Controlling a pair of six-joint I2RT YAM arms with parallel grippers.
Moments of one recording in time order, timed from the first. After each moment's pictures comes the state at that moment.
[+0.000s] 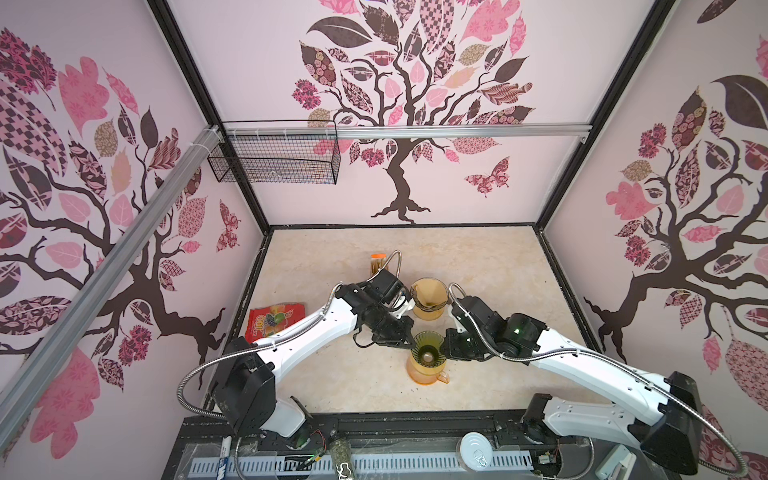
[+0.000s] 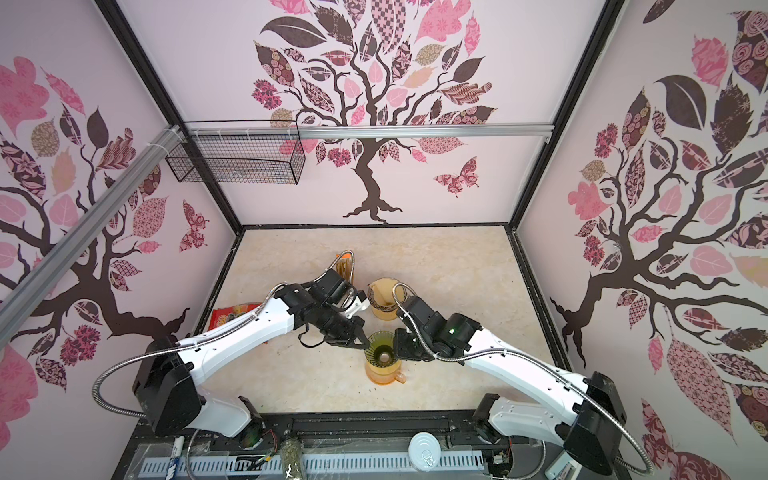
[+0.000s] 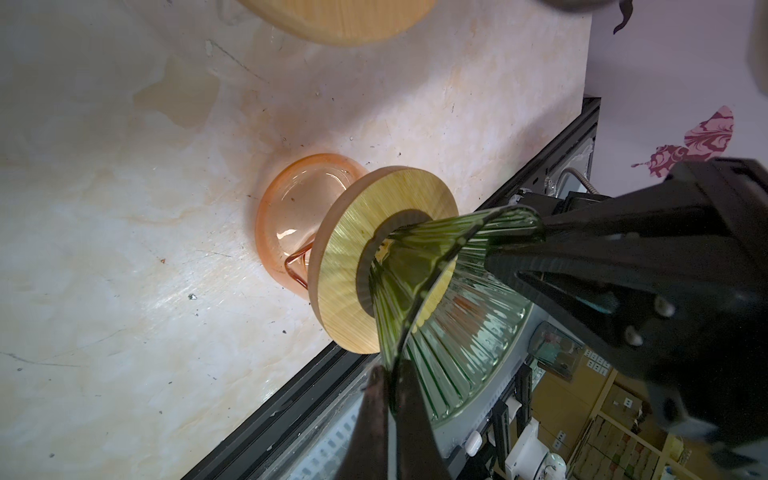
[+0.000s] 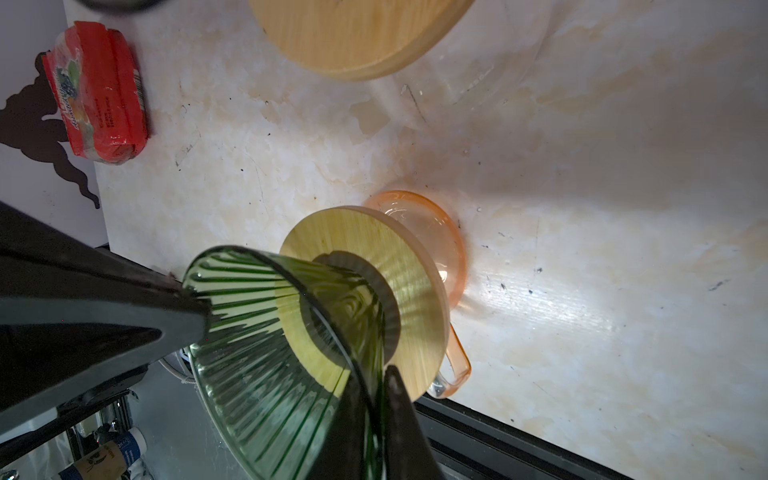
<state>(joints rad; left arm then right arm) -0.76 1.49 1.18 -0.88 0.56 -0.50 0.86 1.13 0.90 -0.79 -0.14 0.90</state>
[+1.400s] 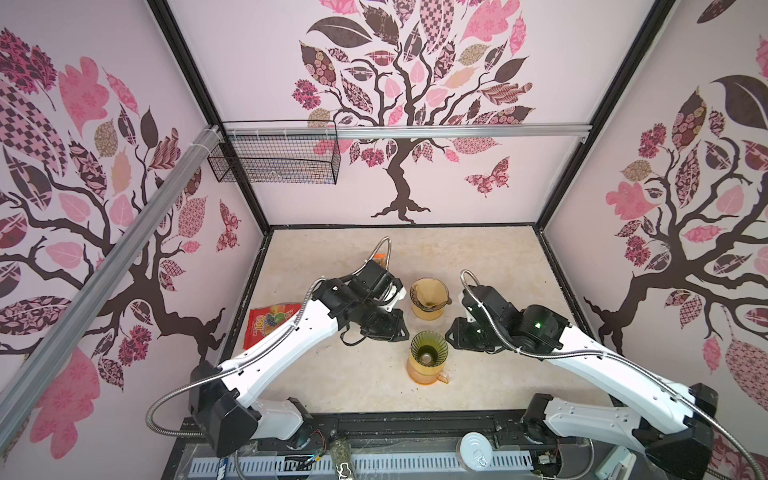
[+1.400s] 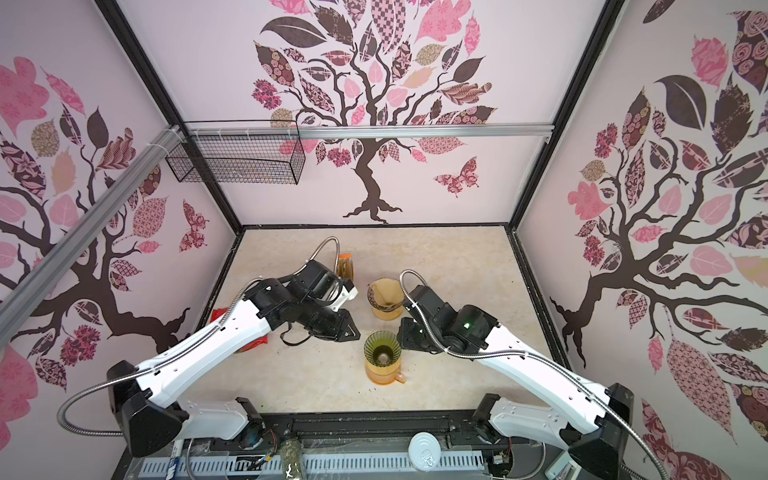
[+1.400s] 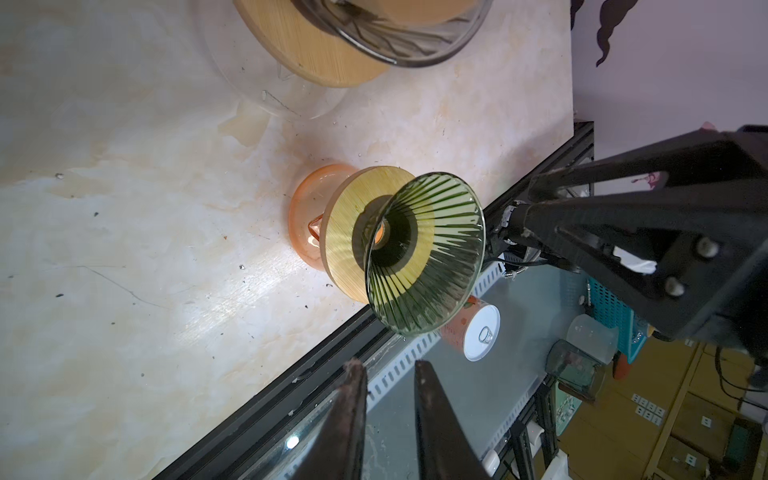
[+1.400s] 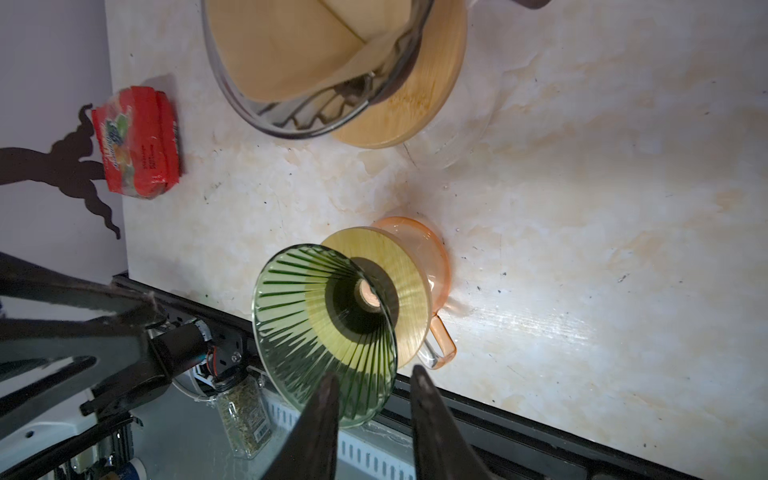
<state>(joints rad) -0.75 1.33 1.30 -1.06 0.44 -0.50 0.86 1.07 1.08 -0.96 -0.03 0.91</state>
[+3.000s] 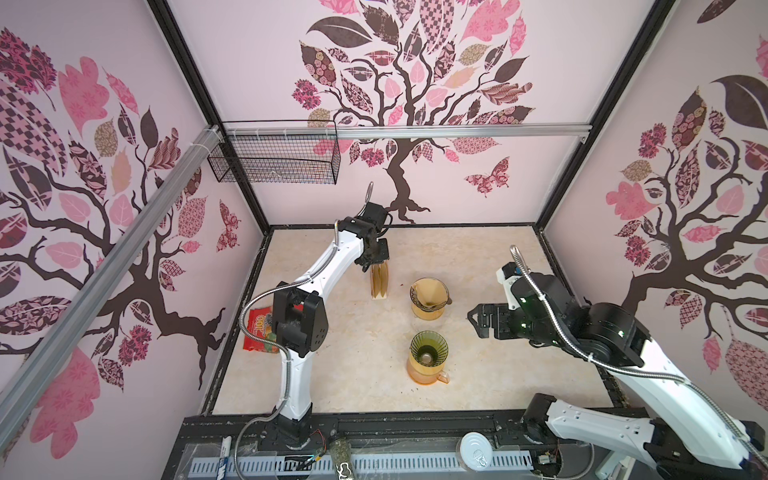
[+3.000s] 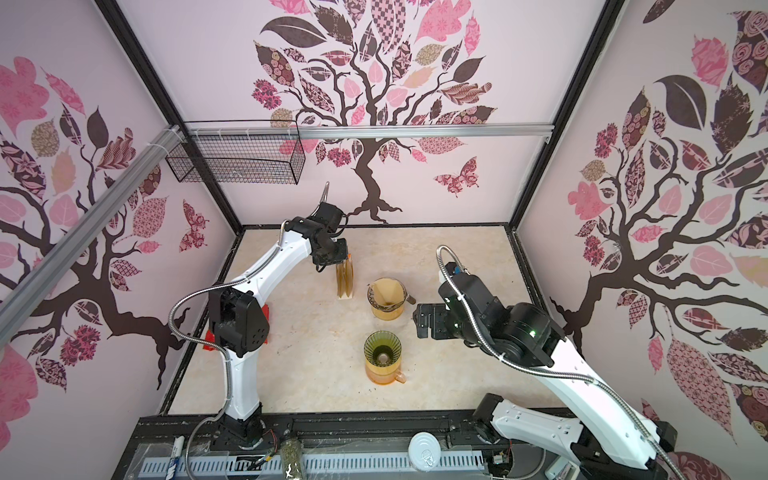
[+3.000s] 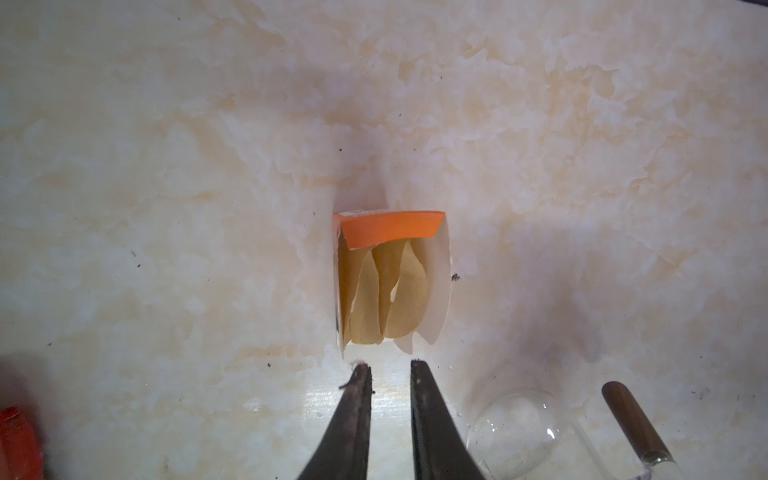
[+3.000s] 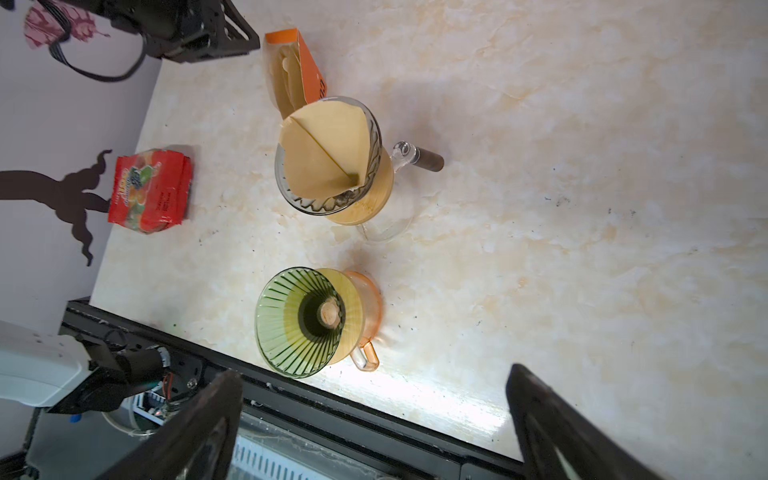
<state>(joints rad) -0.42 2.08 2.02 -1.06 -0.08 -0.48 0.82 0.98 1.38 -1.25 0.20 0.65</state>
